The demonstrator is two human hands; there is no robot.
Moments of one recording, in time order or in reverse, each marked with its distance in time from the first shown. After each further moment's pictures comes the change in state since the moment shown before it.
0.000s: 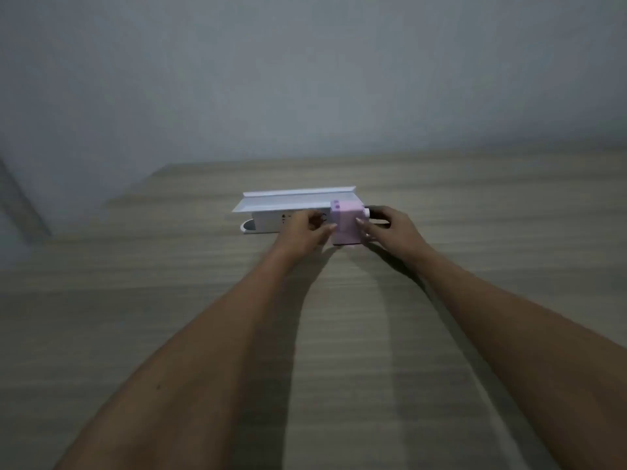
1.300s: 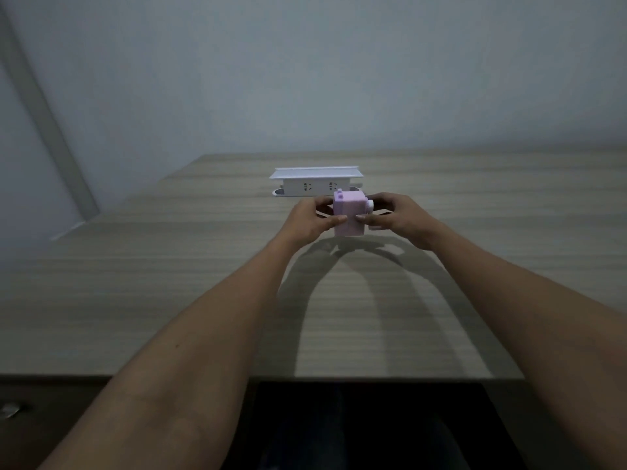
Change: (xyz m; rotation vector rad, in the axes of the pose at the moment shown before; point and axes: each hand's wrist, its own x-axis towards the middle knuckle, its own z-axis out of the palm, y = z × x) left_hand -0.212 0.085 -0.035 -0.057 -0.018 0.064; right_hand -0.191 -0.106 -0.022 0.006 -0.271 -0.020
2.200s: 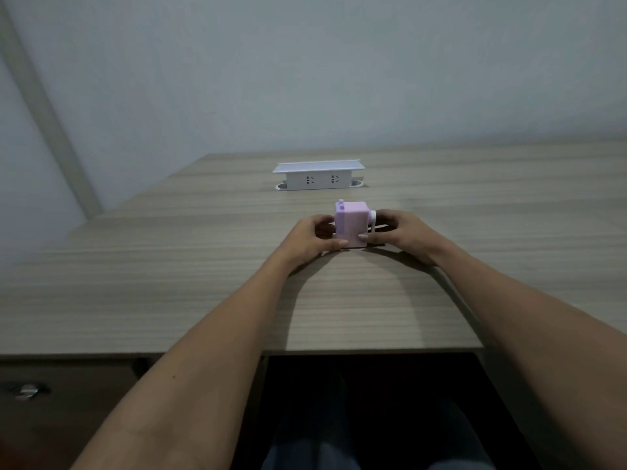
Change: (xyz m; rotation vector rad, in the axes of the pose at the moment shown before) left_hand -0.053 -0.029 0.011 -0.129 -0.117 -0.094; right_hand -0.046 0.026 0.020 0.085 -0.065 0.009
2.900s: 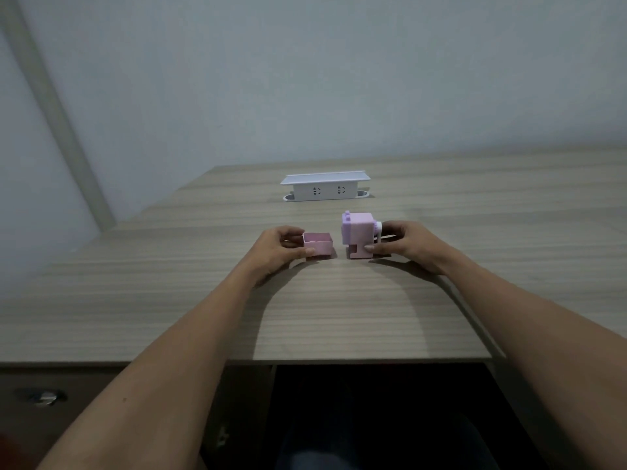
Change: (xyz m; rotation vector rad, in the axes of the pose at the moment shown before) left_hand -0.032 -0.005 -0.062 -0.003 0.117 -0.092; right_hand -0.002 -0.006 0.000 -0.017 0.004 0.060
